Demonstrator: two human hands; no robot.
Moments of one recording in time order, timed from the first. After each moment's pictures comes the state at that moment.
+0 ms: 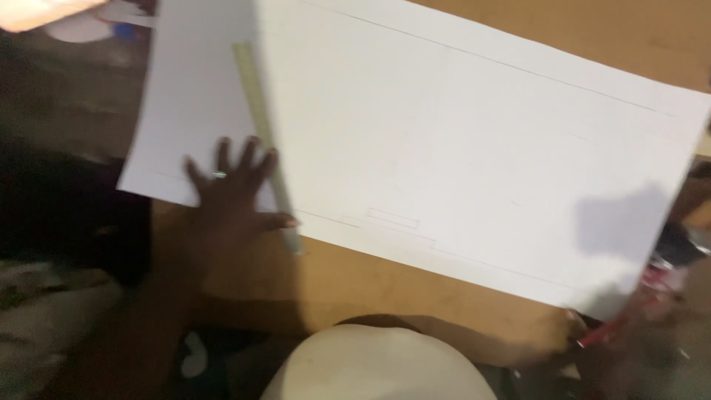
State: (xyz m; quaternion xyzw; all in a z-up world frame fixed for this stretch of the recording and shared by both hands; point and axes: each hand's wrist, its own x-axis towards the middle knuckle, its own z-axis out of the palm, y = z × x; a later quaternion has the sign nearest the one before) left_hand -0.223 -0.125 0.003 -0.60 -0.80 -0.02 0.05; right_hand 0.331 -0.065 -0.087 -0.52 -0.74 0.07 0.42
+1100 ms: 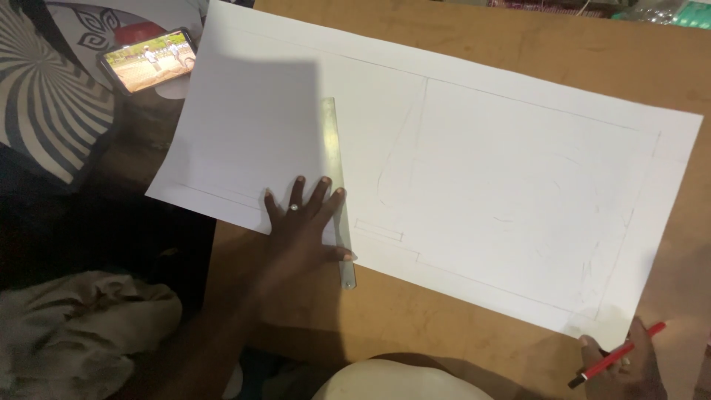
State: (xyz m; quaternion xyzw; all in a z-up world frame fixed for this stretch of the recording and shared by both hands) left_hand -0.188 -0.121 0.032 -0.59 -0.81 -0.01 -0.02; right_hand 0.322 0.000 -0.015 -0.56 -0.70 0.17 0.41
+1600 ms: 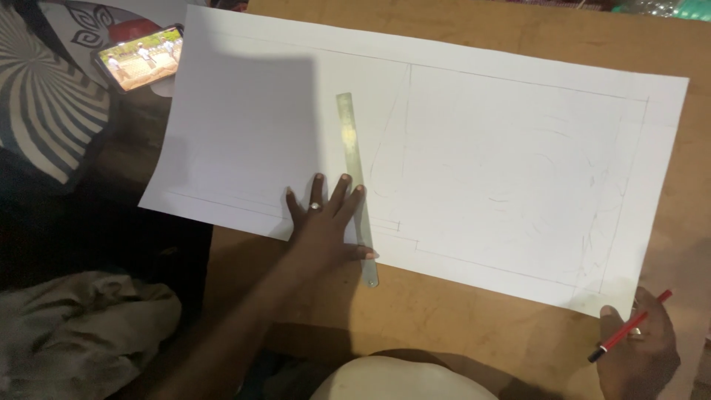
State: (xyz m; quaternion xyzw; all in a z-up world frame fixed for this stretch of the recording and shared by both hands) left_hand -0.158 -0.104 0.039 -0.60 -0.80 -0.02 -0.05; right_hand 0.295 0.005 -0.040 -0.56 -0.72 0.02 0.41
